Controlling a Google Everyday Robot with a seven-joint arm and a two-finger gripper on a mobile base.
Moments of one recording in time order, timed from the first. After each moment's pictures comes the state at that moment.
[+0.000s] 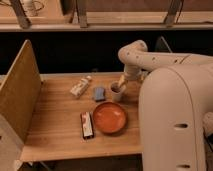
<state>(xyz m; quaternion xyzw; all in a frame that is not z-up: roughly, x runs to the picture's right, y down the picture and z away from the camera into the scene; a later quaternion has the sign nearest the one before) 0.161 -0.015 0.837 -0.15 0.25 0.67 0.69</state>
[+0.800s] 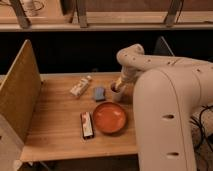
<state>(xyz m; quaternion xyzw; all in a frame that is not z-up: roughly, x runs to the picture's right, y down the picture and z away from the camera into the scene) 0.145 0.000 0.875 -0.19 0.24 0.65 0.69</state>
